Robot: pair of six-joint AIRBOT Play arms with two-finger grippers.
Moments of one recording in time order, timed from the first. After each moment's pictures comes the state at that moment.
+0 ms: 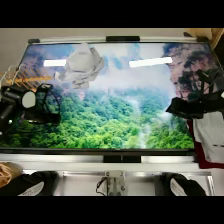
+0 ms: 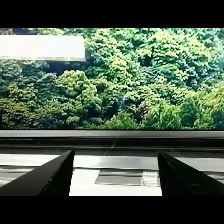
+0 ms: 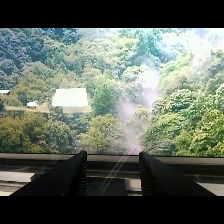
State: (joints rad) left arm -0.31 -1.11 1.09 1.69 -1.54 -1.75; right arm -0.12 -1.00 1.14 -1.22 1.48 1.64
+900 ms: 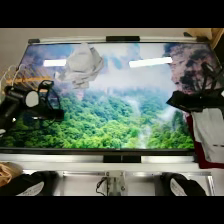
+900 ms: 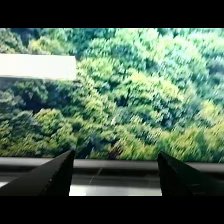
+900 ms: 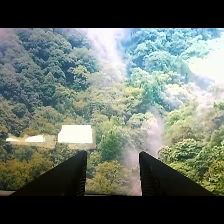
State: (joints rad) left arm -0.31 -1.15 1.09 1.68 -1.38 -1.82; right arm -0.12 -1.00 1.14 -1.21 1.32 1.63
